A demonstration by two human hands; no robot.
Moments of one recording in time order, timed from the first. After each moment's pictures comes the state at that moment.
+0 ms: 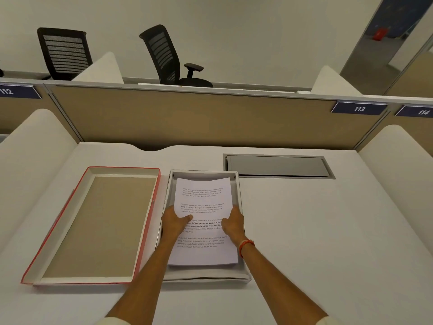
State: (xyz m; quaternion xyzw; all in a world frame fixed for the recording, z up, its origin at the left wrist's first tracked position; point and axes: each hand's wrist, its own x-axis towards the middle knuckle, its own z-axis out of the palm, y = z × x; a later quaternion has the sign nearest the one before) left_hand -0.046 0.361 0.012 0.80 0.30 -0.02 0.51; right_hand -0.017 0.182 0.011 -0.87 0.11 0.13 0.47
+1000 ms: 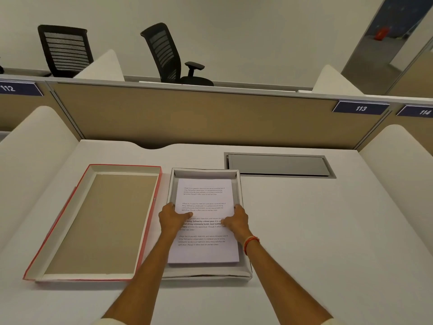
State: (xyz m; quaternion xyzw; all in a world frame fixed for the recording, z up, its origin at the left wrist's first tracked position) left_hand -0.045 0.369 0.018 0.82 0.32 -0.02 0.48; right_hand -0.016 0.172 0.016 -0.83 0.15 0.18 0.50
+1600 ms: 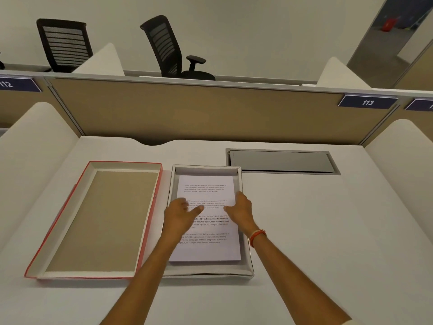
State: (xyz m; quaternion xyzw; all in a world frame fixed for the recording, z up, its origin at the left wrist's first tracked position) left_hand -0.067 0.347 0.074 0.79 0.29 -0.07 0.54; right_hand 0.004 0.172 0.031 -0.88 0.08 0.15 0.45
